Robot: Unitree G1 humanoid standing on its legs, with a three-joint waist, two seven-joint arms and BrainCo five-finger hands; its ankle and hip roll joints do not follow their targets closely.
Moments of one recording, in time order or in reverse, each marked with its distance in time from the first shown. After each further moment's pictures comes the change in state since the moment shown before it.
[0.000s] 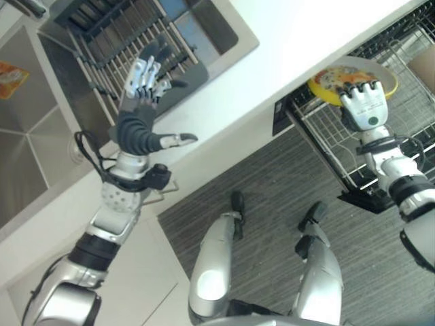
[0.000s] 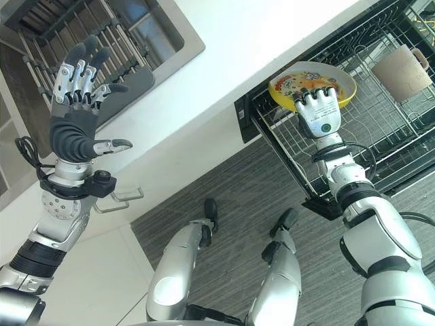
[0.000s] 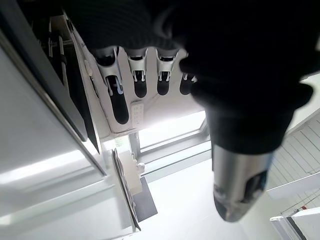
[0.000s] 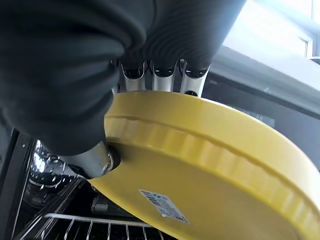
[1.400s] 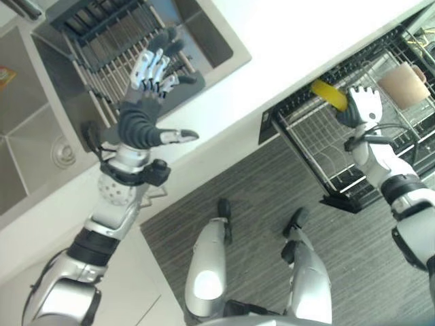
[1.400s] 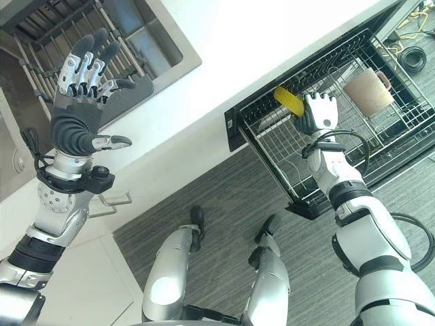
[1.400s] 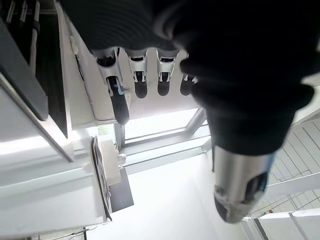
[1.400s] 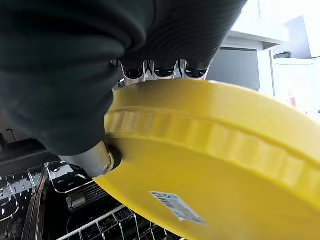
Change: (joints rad) left arm -0.033 0.009 0.004 -0.020 -0.111 0.052 -0.134; right arm 0.002 0.054 -0.094 0.001 0.472 -0.165 0.435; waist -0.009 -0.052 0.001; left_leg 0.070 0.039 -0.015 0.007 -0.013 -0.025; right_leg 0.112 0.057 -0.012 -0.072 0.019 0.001
